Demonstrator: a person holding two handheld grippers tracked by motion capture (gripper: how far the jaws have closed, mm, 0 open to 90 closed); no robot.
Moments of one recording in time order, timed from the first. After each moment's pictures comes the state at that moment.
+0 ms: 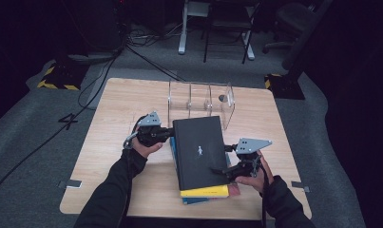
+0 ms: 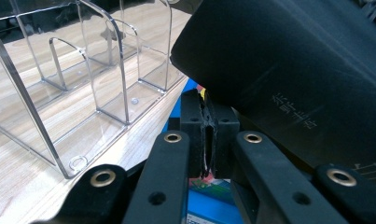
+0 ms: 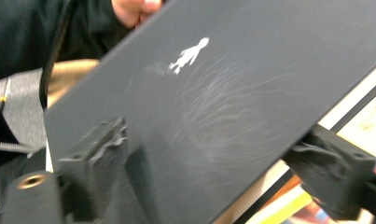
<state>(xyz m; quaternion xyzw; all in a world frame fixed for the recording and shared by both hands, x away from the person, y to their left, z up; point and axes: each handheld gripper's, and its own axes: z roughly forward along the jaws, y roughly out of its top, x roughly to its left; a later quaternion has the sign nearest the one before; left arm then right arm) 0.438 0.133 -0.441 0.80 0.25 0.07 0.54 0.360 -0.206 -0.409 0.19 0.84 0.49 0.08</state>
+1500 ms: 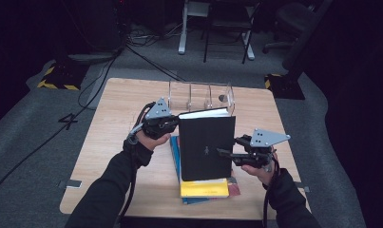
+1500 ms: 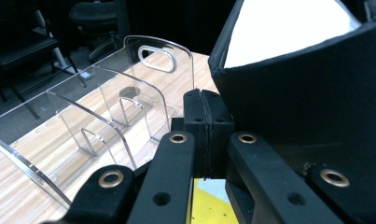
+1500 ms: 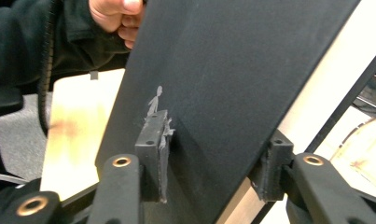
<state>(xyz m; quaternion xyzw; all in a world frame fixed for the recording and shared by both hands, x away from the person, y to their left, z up) 0.406 0.105 -0.349 0.80 0.22 0.17 0.53 0.361 -0.224 -0.371 0.15 0.81 0.56 0.13</state>
